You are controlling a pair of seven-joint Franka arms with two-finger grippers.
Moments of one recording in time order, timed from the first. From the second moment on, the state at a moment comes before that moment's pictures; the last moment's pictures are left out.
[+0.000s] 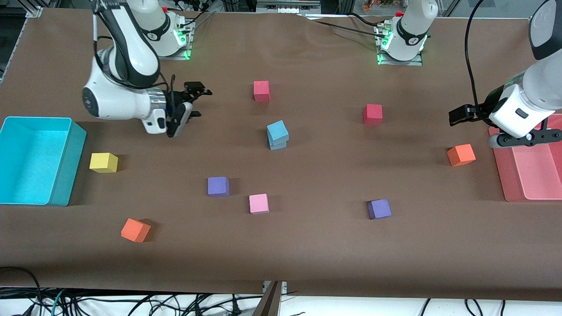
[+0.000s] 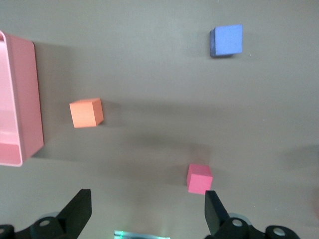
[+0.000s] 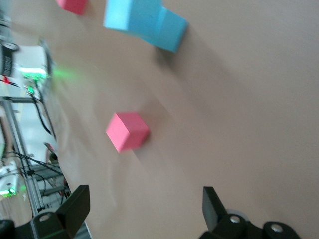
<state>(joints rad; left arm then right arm) -0.02 0.15 -0.07 -1.51 0.02 1.49 -0.19 0.16 0.09 0.08 -2.18 0.59 1.86 -0.77</state>
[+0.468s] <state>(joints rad) -0.03 0.14 -0.08 -1.52 0.02 1.54 -0.17 0.10 0.02 0.11 -1.84 0.03 1.60 -0.12</state>
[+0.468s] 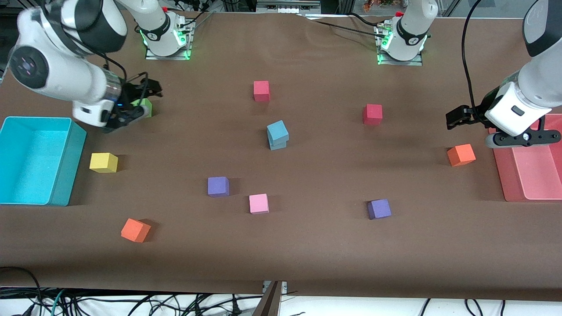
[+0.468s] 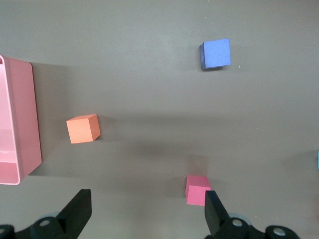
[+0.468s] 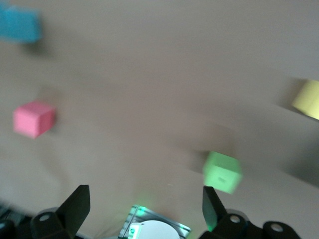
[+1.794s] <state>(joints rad) -0.02 0.14 -0.08 -1.54 0.01 1.53 -0.13 0.08 0.06 -0.05 -1.47 0.00 1.53 0.07</state>
